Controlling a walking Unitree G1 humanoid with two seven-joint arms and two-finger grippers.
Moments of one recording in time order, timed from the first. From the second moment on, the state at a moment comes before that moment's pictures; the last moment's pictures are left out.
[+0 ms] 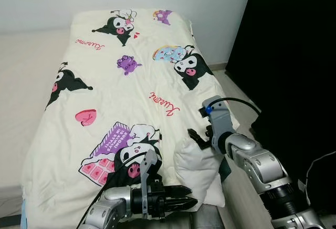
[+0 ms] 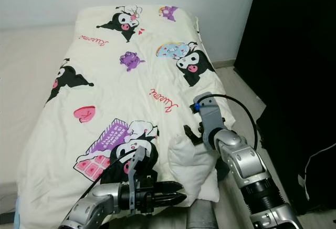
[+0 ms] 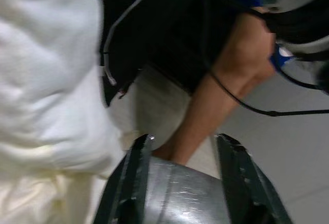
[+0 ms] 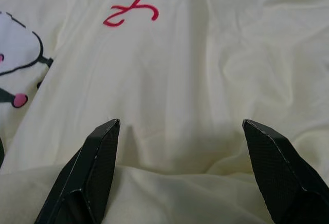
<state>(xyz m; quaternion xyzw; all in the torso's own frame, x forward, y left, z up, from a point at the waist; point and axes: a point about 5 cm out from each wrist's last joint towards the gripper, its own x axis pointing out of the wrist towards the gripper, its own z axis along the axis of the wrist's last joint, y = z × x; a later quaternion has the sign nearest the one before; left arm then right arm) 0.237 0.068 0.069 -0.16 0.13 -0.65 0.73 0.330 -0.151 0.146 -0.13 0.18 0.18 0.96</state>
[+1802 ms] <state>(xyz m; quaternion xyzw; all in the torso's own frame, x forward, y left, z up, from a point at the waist) 0.288 0.094 0.043 -0.04 0.16 -0.40 0.90 0.331 -0.160 0.116 -0.34 0.16 0.16 0.91</state>
